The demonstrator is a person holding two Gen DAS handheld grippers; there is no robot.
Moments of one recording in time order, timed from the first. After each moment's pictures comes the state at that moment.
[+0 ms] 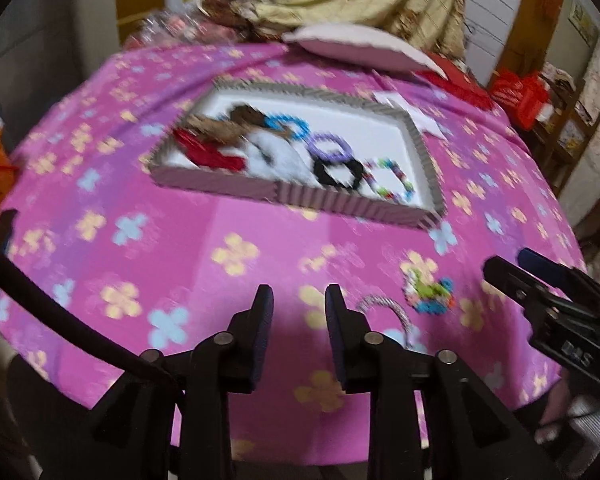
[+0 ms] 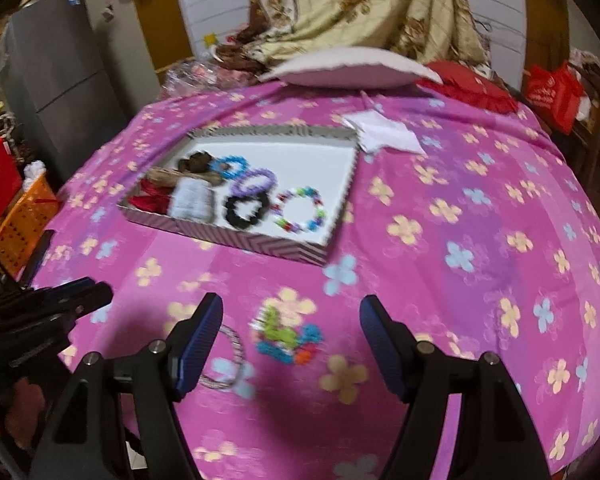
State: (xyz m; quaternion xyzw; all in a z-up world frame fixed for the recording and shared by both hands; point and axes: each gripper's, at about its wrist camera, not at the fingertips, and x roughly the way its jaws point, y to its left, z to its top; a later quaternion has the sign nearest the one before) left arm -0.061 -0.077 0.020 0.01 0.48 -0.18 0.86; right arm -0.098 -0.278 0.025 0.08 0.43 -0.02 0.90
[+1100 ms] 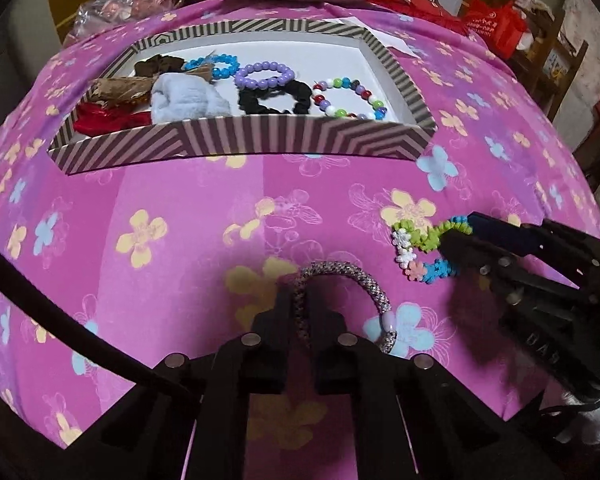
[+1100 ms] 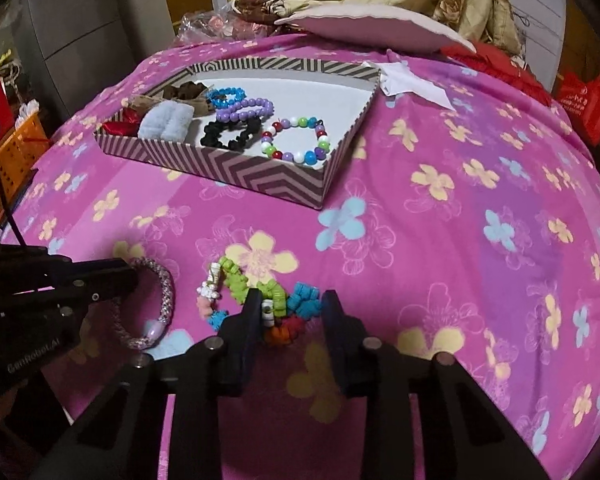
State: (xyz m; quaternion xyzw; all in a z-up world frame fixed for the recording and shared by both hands) left arm -0.045 -0.127 -0.035 0.08 0.53 -0.22 0.82; right arm -0.080 -0.284 -0.036 0.04 0.46 0.04 0.88
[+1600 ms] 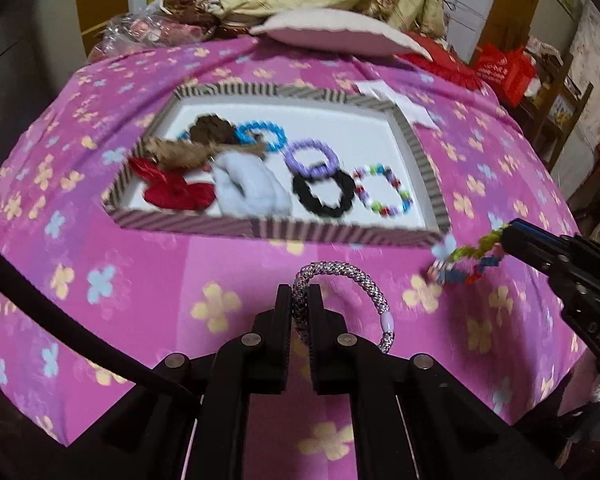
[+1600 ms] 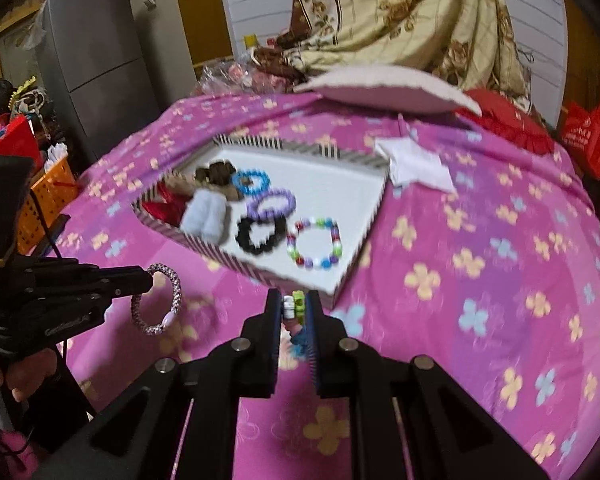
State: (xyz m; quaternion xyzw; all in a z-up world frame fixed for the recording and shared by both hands) left arm -0.006 -0.096 0.024 0.04 0.49 -0.20 0.85; right arm -0.062 -0.278 0.052 0.02 0.40 0.06 0.92
